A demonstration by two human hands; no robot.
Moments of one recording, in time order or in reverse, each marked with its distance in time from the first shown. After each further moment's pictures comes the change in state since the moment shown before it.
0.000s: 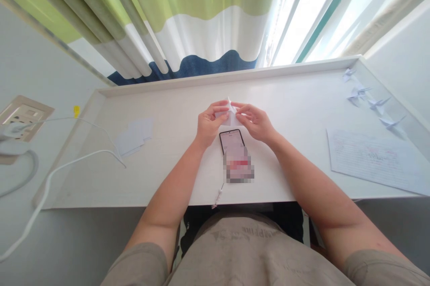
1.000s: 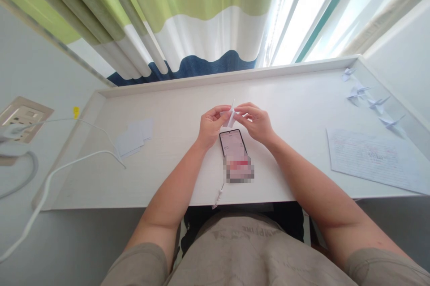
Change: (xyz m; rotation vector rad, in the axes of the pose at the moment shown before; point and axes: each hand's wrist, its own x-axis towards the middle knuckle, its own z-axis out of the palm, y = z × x) left_hand 0.000 -0.008 0.005 -0.081 0.014 -0.144; right_hand 0.002 0.003 0.007 -0.123 0.143 -0.066
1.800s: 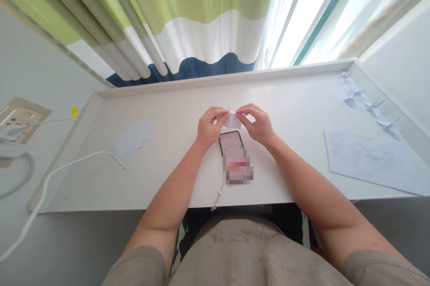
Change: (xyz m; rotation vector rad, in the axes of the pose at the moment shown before) left_hand -0.001 0.006 -0.005 0.382 -0.002 0.337; right_hand 0.004 -0.002 -0.010 -0.236 0.016 -0.192
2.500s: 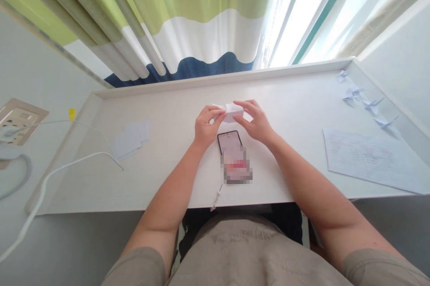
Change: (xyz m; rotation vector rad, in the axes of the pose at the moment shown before) left_hand -0.001 0.000 -0.005 0.132 0.042 0.095; right_hand -0.001 0.010 0.001 0.080 -0.032 0.136
